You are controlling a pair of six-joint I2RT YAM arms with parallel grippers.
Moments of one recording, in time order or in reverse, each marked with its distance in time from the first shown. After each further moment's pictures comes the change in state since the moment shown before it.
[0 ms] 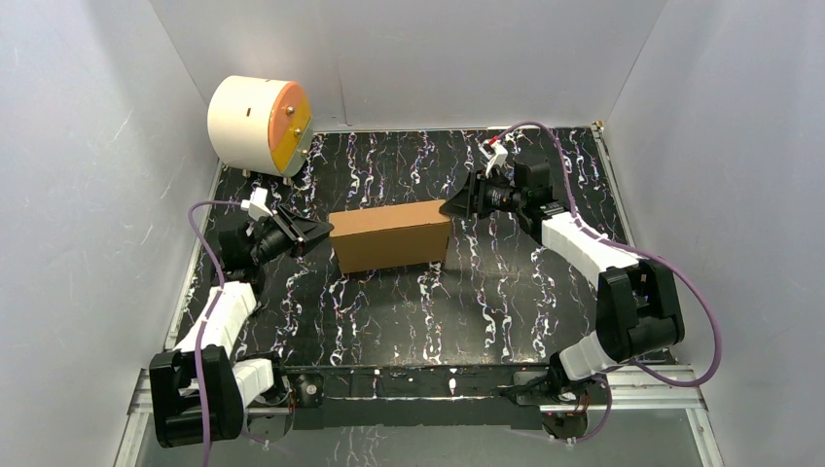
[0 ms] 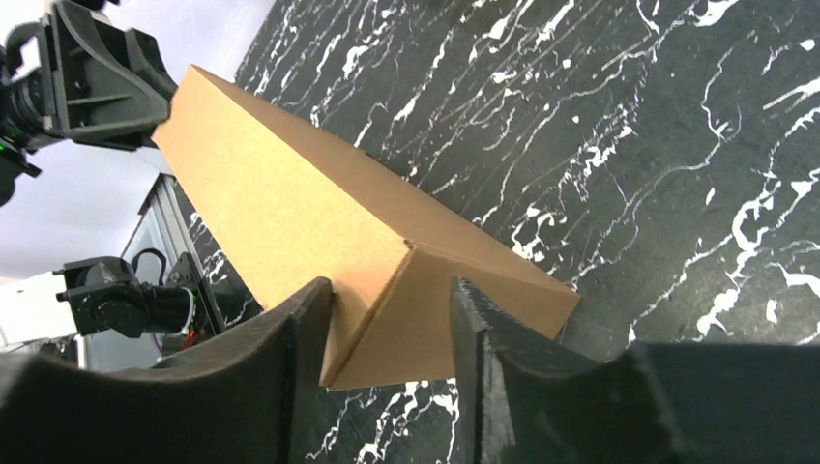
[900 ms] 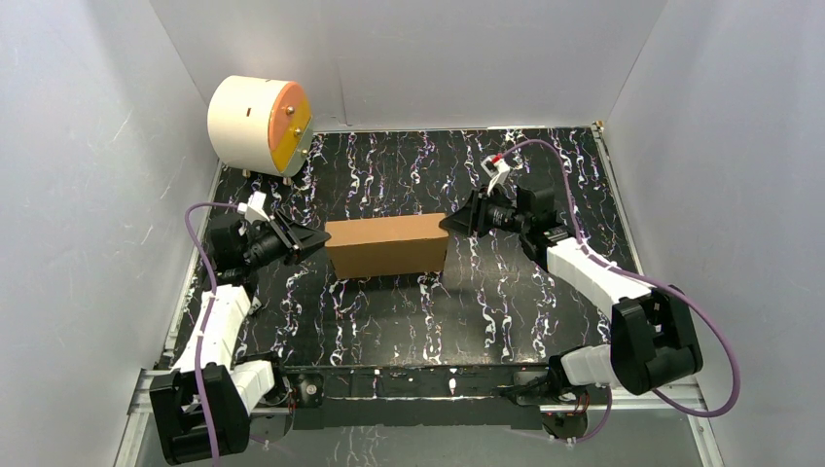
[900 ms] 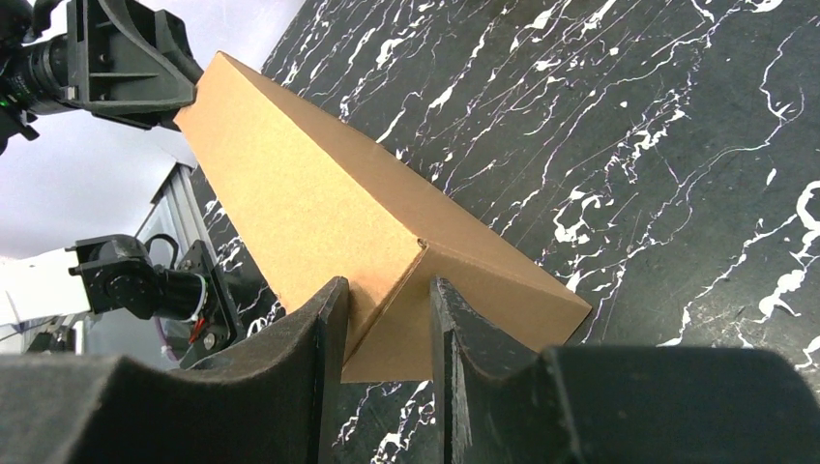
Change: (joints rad) left arm 0.048 -0.086 0.061 -0.305 0.044 0.162; right arm 0.047 -0.166 -0.194 0.093 0.037 0.032
